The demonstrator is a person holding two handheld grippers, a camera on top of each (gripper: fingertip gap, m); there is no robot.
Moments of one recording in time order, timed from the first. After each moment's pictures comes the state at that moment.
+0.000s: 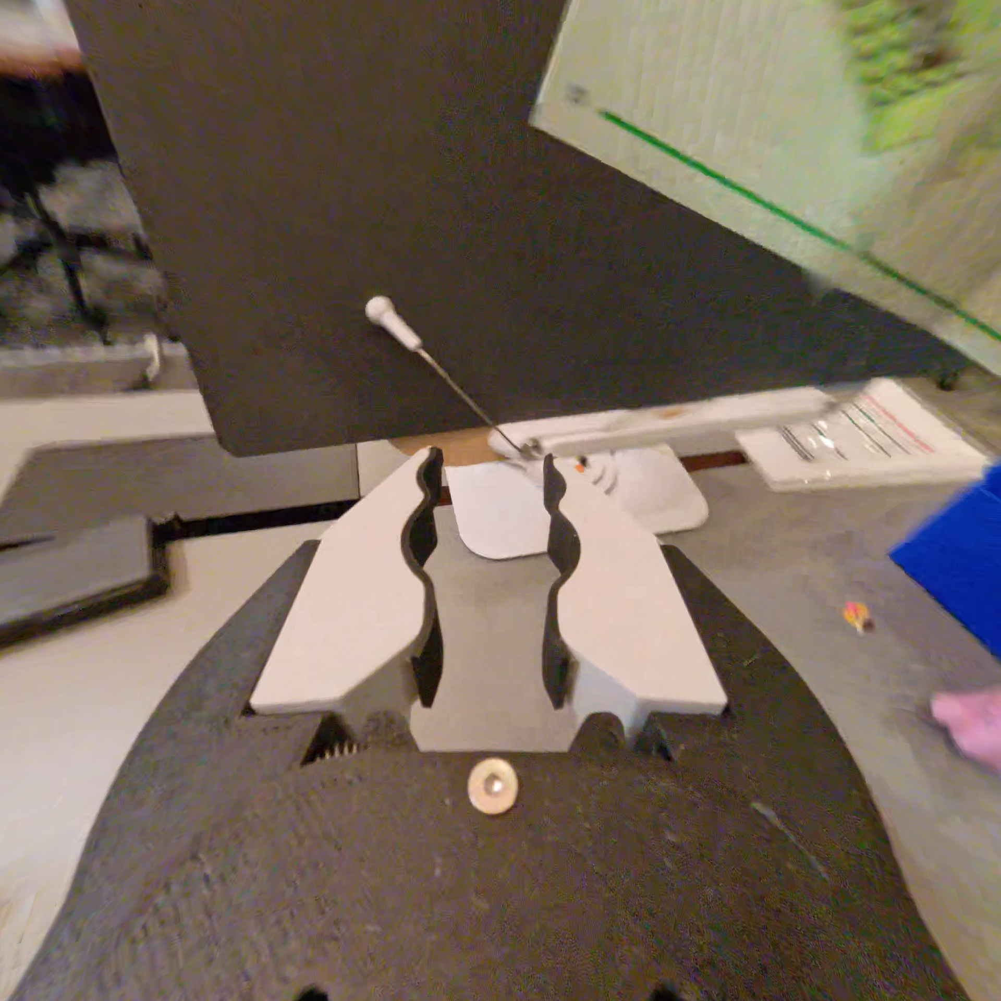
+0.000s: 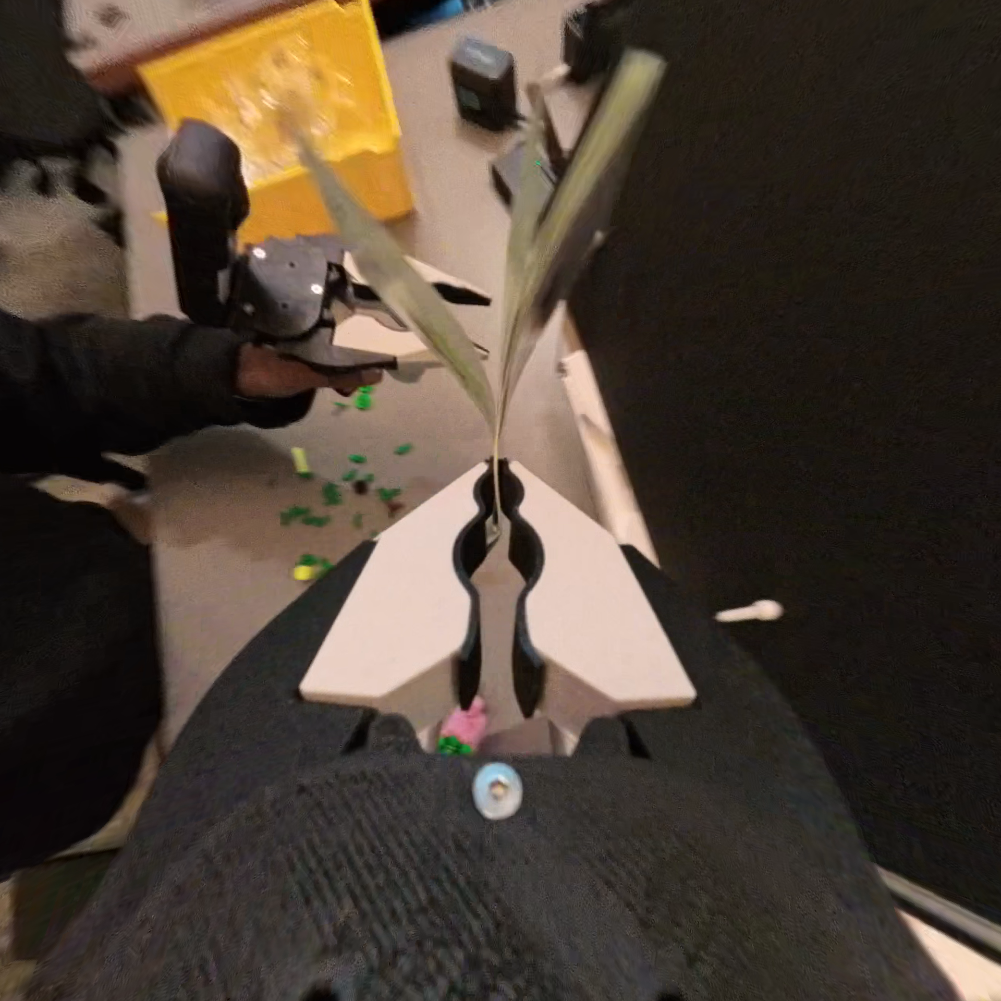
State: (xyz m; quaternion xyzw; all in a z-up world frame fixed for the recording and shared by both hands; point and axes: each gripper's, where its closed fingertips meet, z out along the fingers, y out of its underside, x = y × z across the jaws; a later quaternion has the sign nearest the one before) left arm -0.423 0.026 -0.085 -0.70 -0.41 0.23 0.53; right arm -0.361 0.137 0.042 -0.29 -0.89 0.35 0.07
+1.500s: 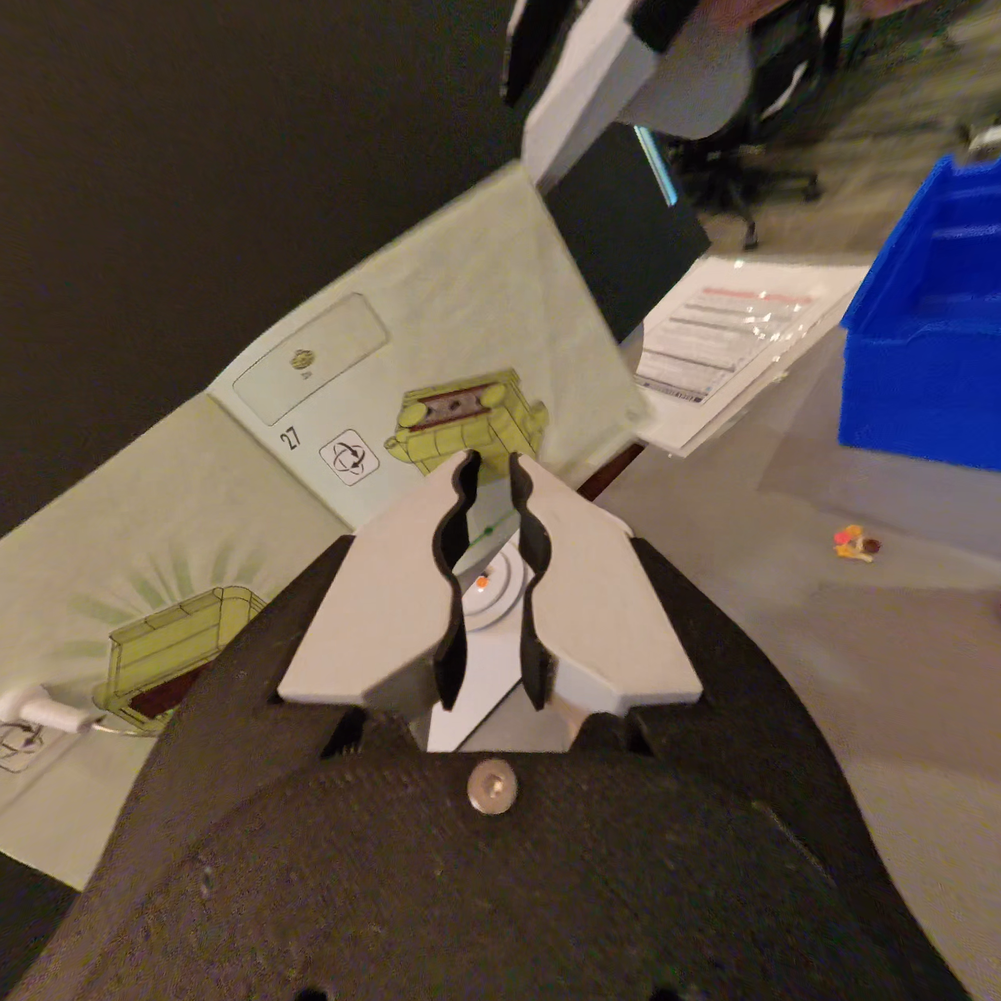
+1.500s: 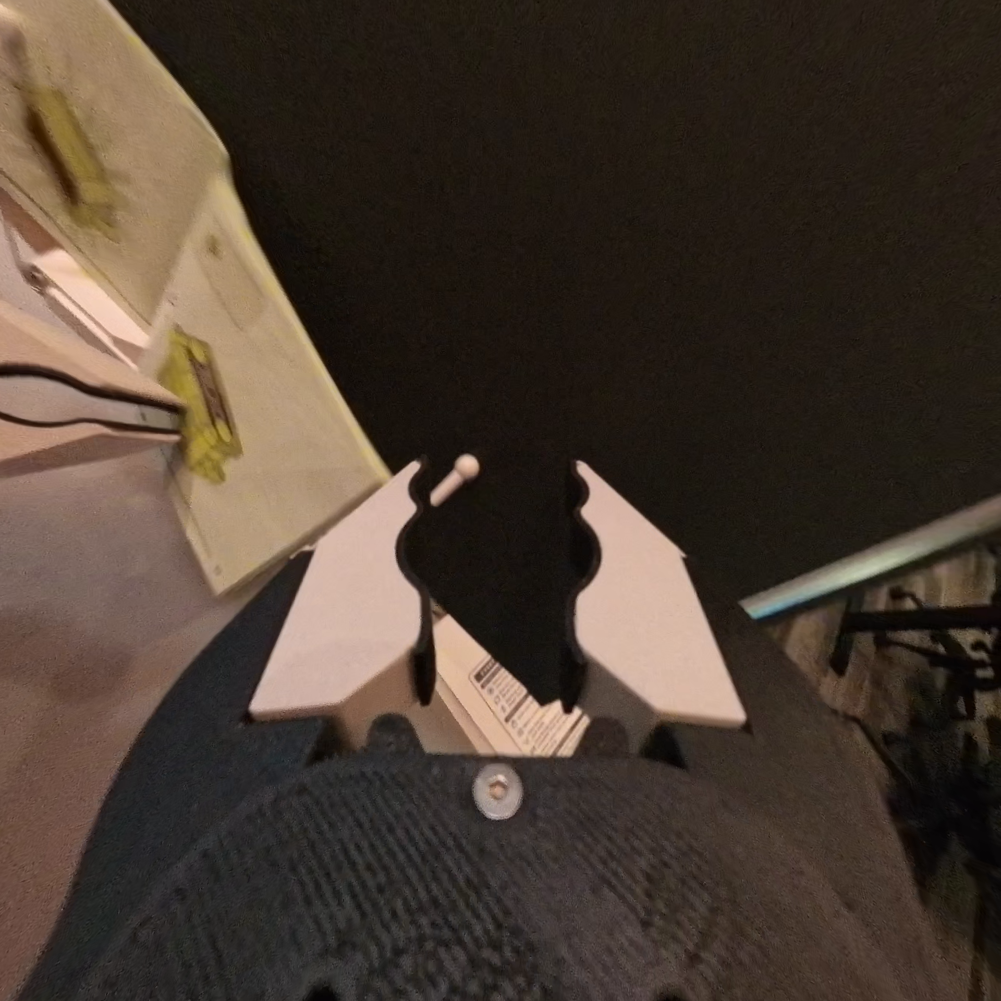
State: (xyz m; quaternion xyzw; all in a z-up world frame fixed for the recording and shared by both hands) left arm -0.393 0.172 -0.083 -0.78 -0.09 0.30 0.54; right arm -0.424 0.279 -0.020 -0.38 -0.79 0.25 0.41
